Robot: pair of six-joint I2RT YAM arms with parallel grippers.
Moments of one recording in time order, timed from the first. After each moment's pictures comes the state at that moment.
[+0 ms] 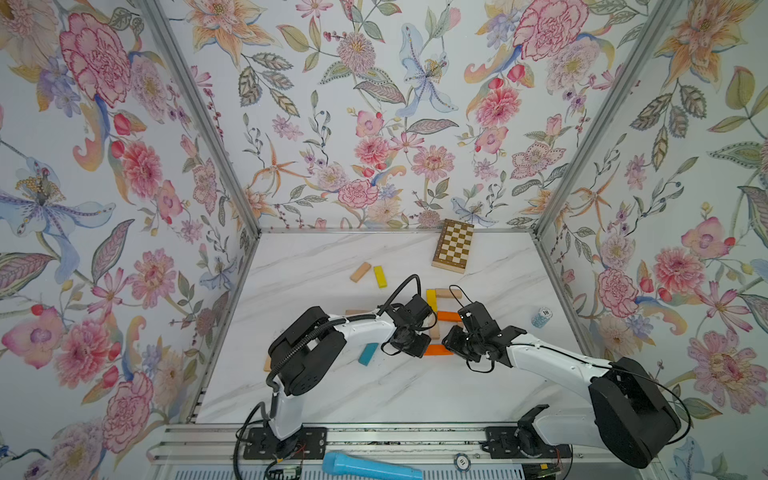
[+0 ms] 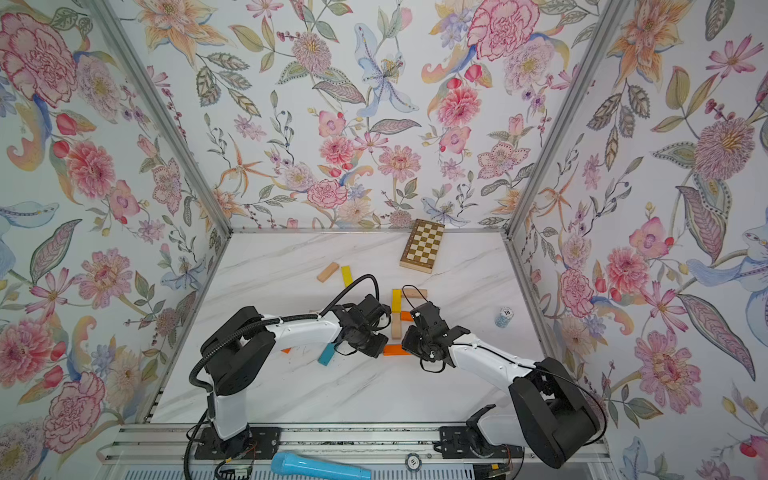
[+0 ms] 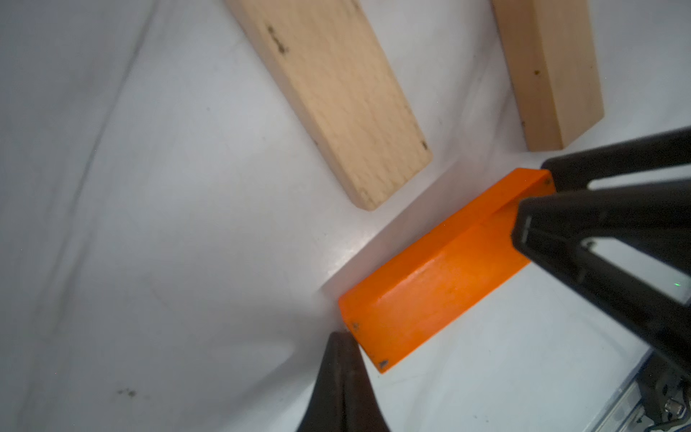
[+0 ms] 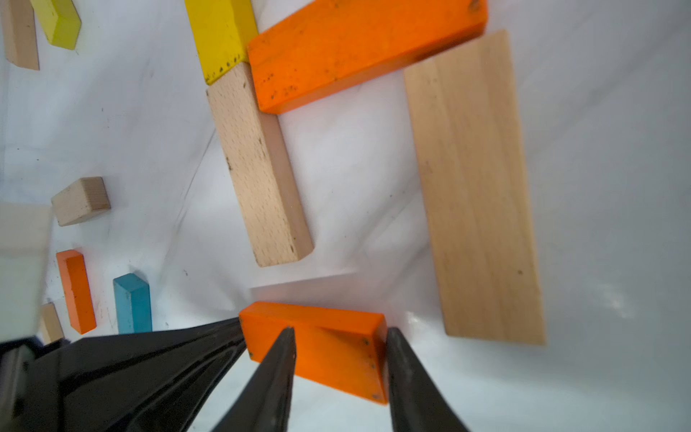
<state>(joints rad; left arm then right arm) -0.92 1.94 1.22 -0.45 0.21 -0.37 0.58 1.33 0.61 -0.32 -0.10 0.93</state>
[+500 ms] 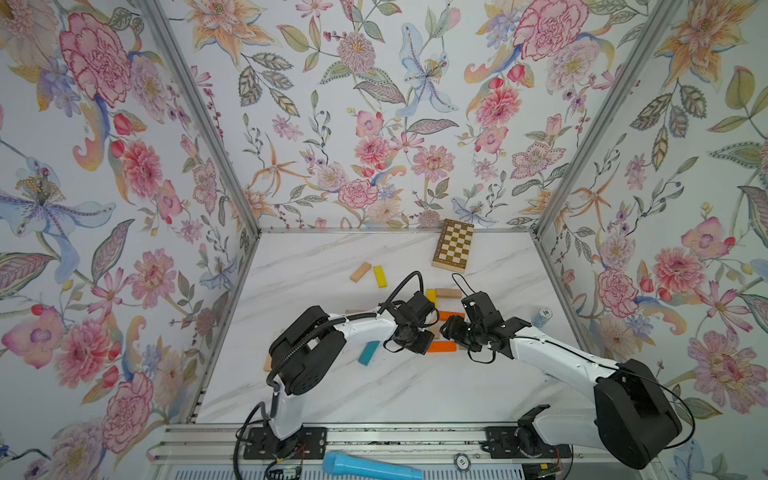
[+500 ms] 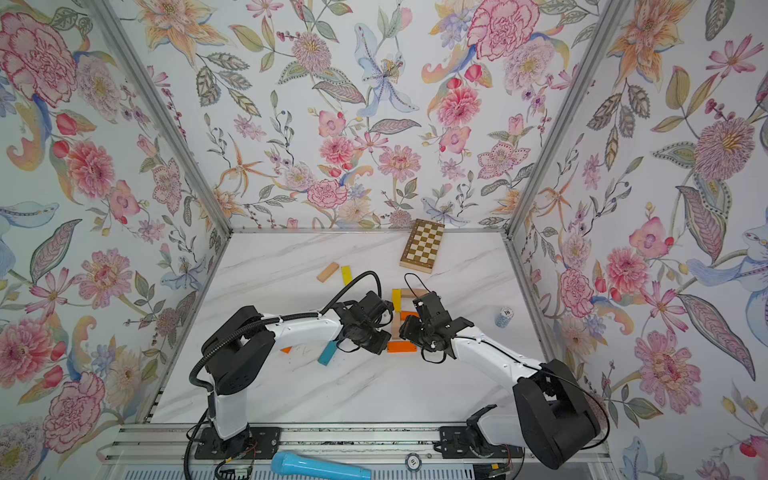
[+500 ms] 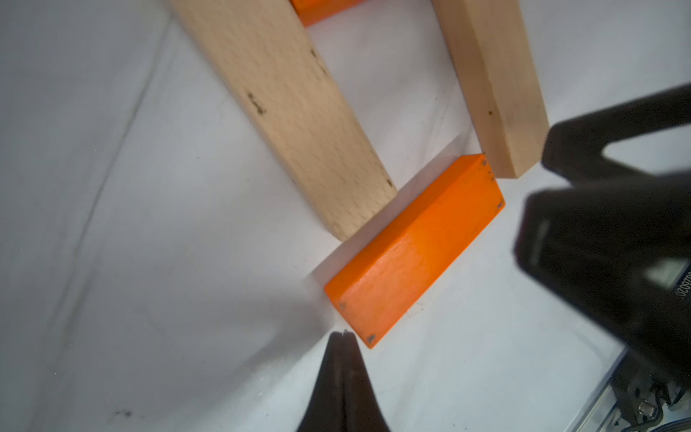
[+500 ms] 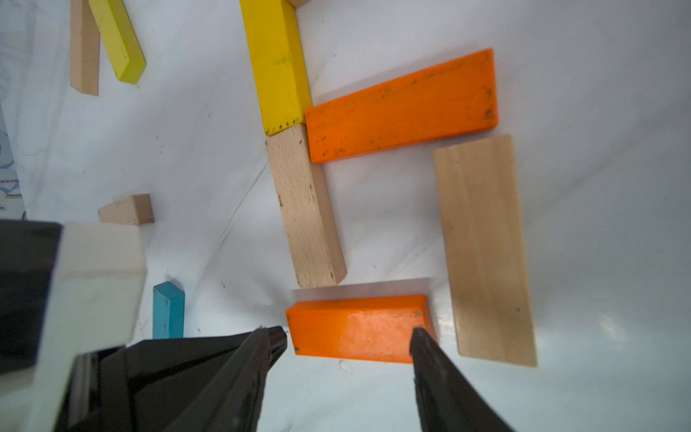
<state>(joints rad) -0.91 1.94 1.25 -0.44 0.22 -0.37 0.52 1.31 0.69 -0.37 -0.10 0.85</state>
